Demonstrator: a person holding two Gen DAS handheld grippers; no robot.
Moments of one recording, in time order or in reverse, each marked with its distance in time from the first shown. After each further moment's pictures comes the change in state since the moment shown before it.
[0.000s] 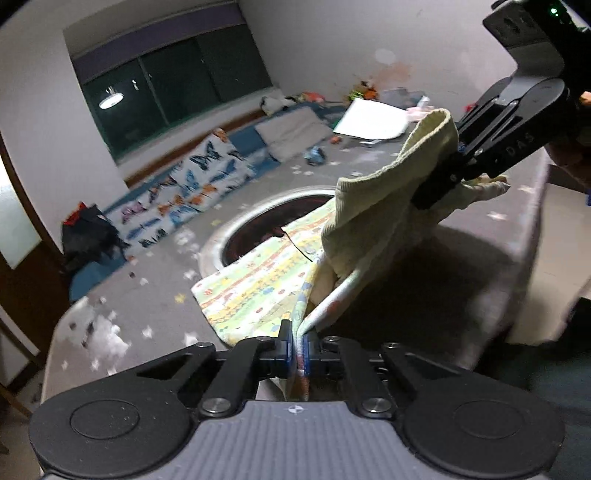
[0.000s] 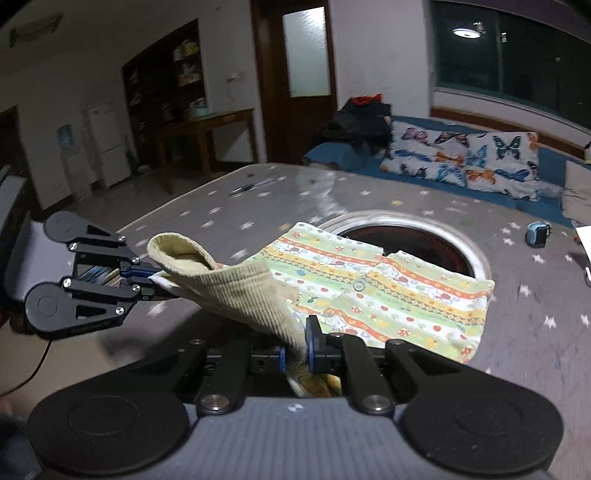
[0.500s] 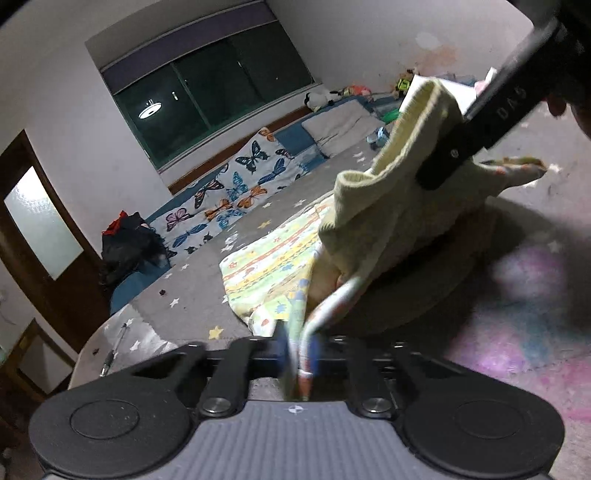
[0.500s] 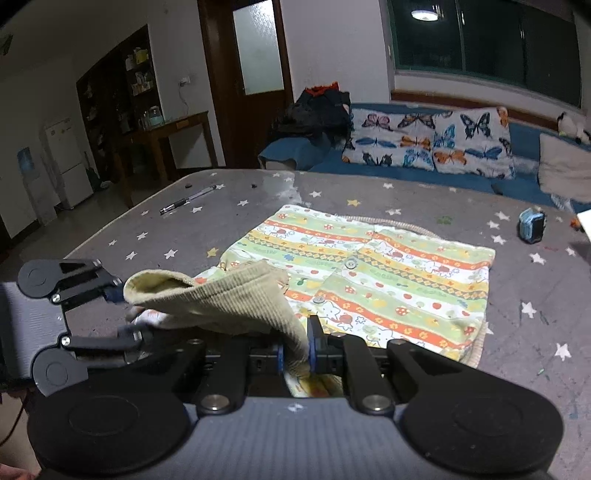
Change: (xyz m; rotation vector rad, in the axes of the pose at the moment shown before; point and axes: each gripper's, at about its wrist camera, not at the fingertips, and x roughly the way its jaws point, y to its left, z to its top) left arm 0.132 0.027 0.021 0.030 -0.026 0.215; right arm 0.107 -0.073 0.046 0.109 -0.027 -0.114
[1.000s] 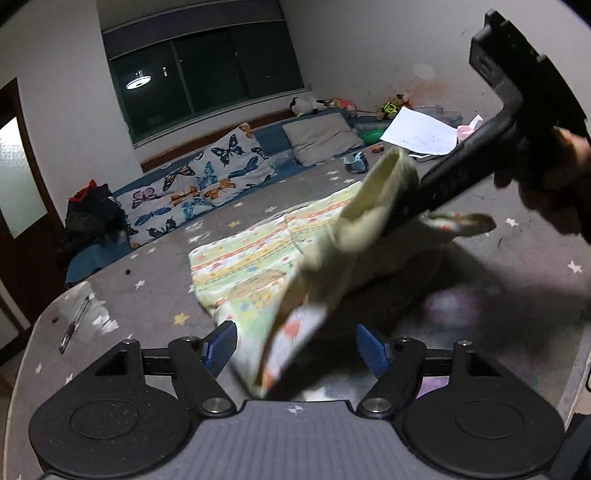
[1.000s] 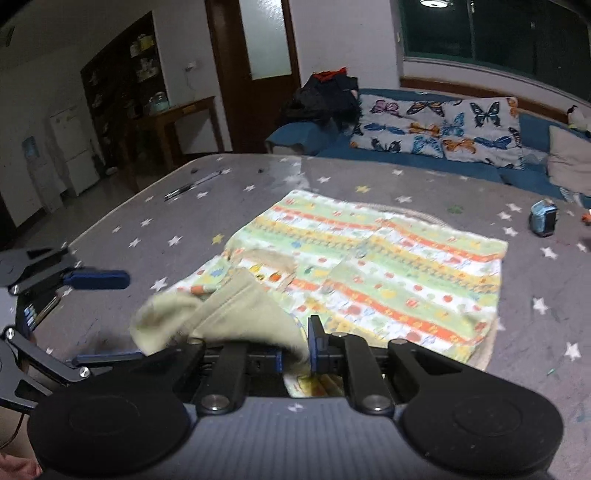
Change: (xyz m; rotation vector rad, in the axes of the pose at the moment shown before) left arm -0.032 0.018 0.011 -0.151 0.019 -0.149; right arm 0.015 -0.008 0.008 0.014 0.061 0.029
